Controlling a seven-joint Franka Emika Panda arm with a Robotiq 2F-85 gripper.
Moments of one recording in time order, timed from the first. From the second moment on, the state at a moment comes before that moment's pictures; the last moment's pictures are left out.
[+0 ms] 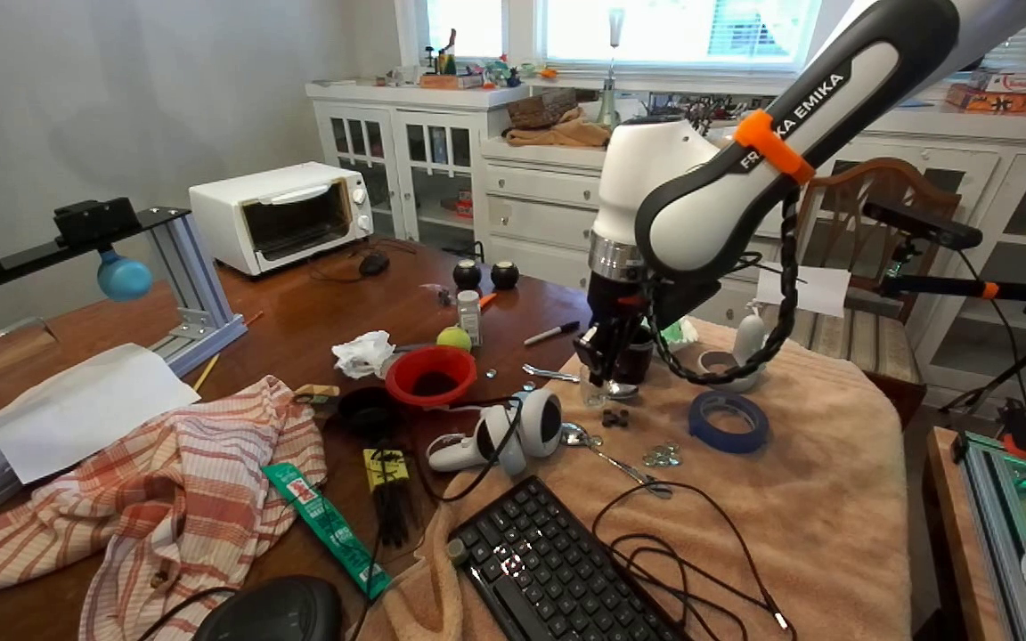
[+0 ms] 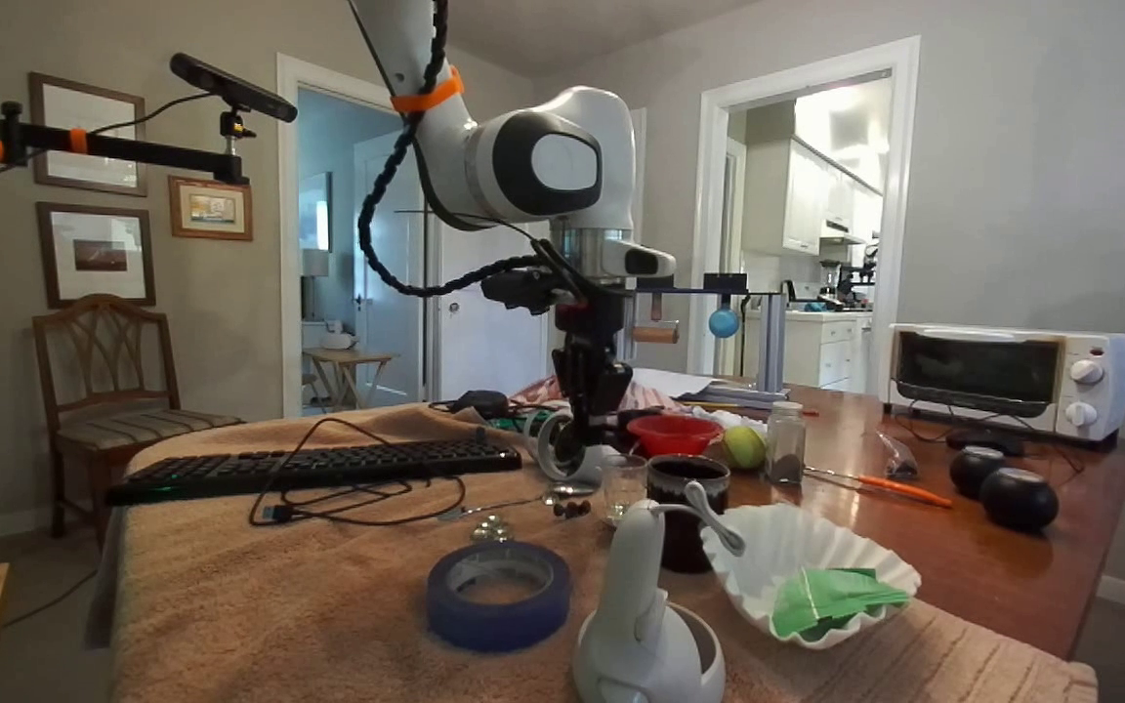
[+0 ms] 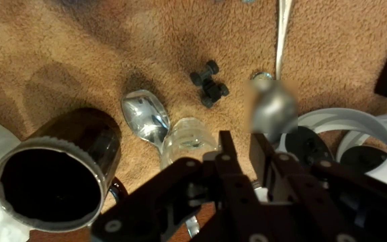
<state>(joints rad) 0.05 0.28 -0.03 -2.24 0.05 2.59 0.19</state>
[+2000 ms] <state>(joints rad) 0.03 0.30 0.04 -2.29 0.19 2.65 0.09</state>
